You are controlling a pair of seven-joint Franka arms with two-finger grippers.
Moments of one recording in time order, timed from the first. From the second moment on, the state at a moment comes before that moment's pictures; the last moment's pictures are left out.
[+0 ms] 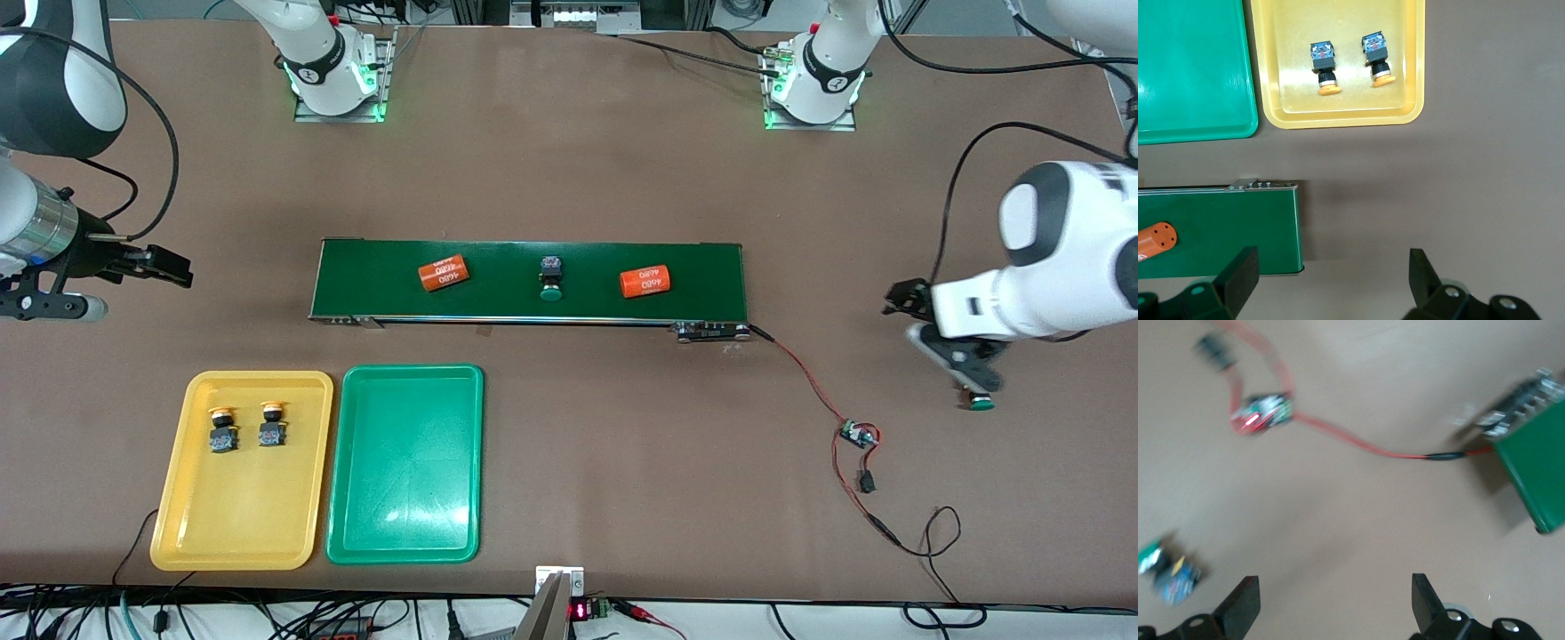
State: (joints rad) left arm 0.27 0.33 -0.23 -1.75 0.02 1.92 0.54; right arm 0.03 0.14 -0.06 -1.69 -0.03 1.77 0.02
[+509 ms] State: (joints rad) left arm 0.14 0.33 0.04 -1.78 0.04 2.04 0.29; right arm 0.03 0.14 -0.05 -1.78 -0.03 1.84 0.03
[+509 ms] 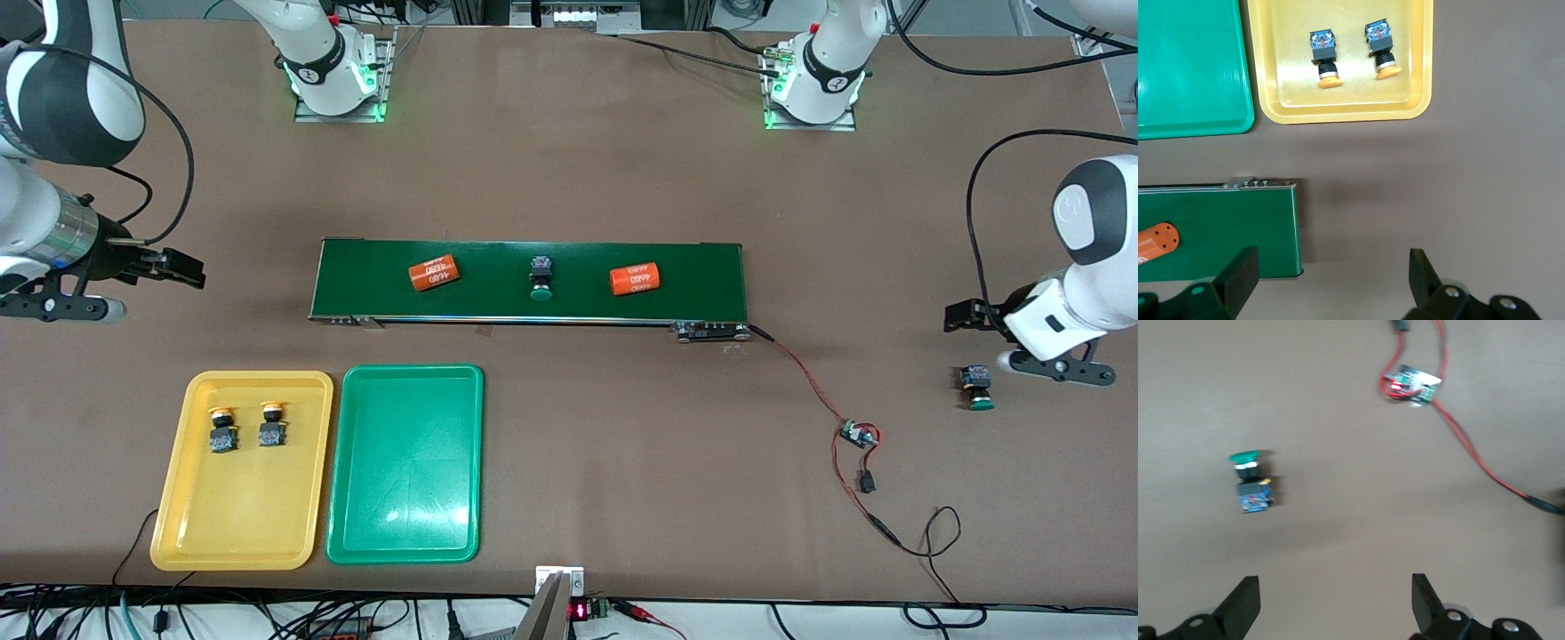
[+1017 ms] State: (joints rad) left arm 0.19 0.56 0.11 -1.80 0.06 2.44 0.37; right arm 0.06 0.14 -0.05 -1.88 -0.03 1.91 0.04
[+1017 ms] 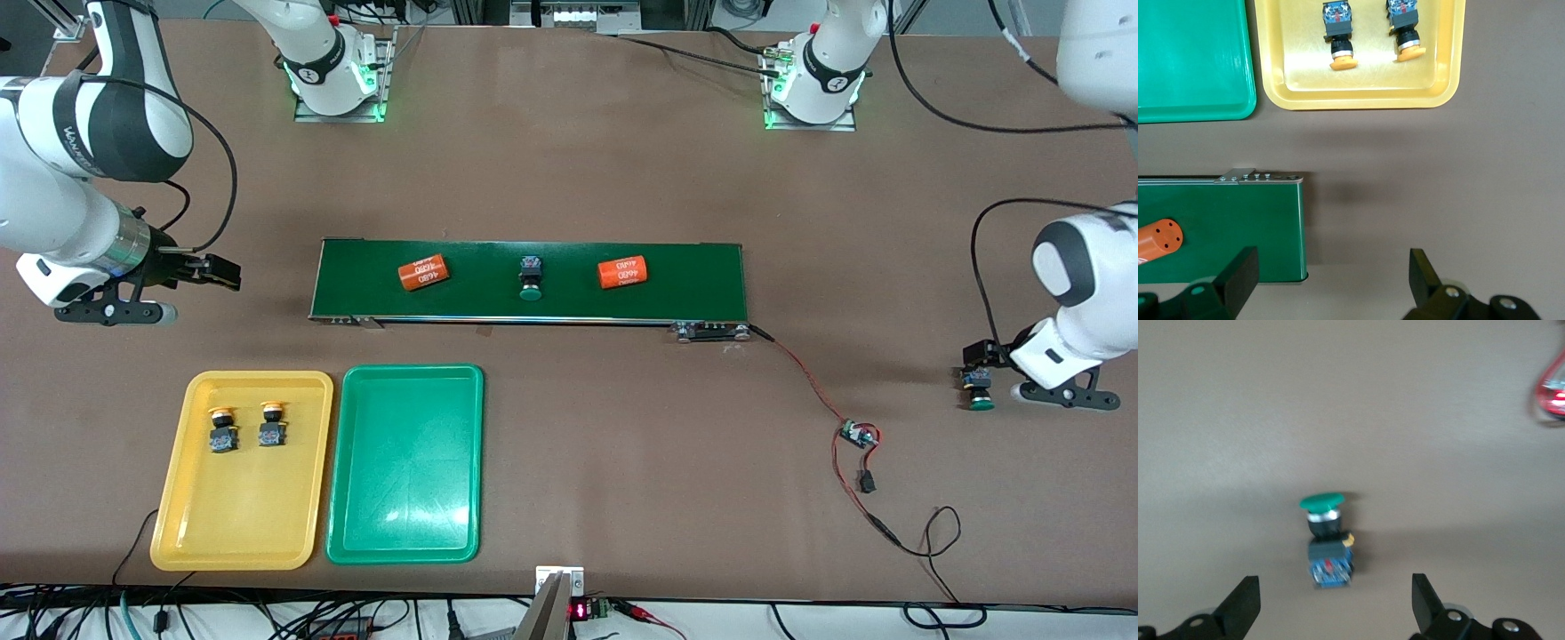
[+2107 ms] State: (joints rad) left arm 0.25 0.69 0.10 -1.79 -0.05 2.53 0.38; right arm 0.48 0.25 -0.04 -1.89 0.06 2.05 0.48
